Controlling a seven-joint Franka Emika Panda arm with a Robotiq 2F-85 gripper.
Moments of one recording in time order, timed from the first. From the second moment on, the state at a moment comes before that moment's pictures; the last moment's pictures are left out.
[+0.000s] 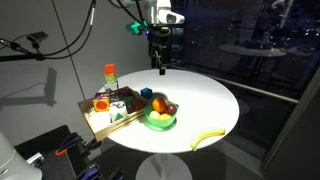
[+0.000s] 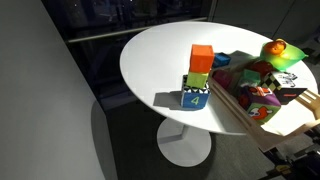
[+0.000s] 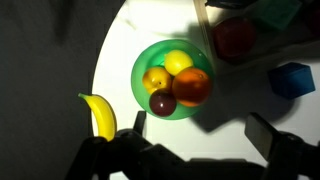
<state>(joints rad) -0.13 -0.02 -0.09 -2.02 -0.03 1.96 0.20</state>
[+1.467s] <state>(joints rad) -0.15 0.13 -0.17 -1.91 -0.13 2.01 0.13</state>
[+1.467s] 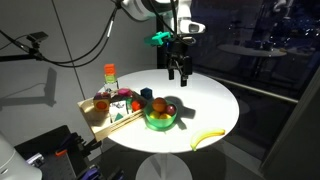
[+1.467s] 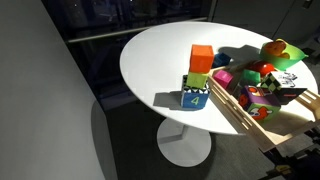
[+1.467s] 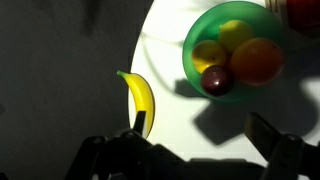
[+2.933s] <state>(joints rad) -0.26 0.38 -0.20 -1.77 0.01 2.08 0.04</state>
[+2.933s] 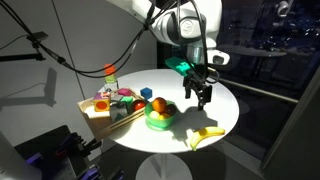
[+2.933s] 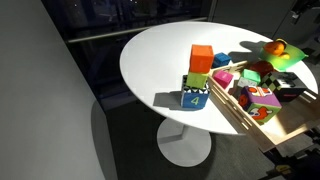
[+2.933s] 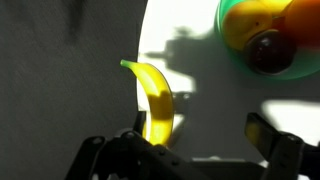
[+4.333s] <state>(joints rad) -0.31 0.67 -0.20 -1.54 0.01 2.09 0.03</state>
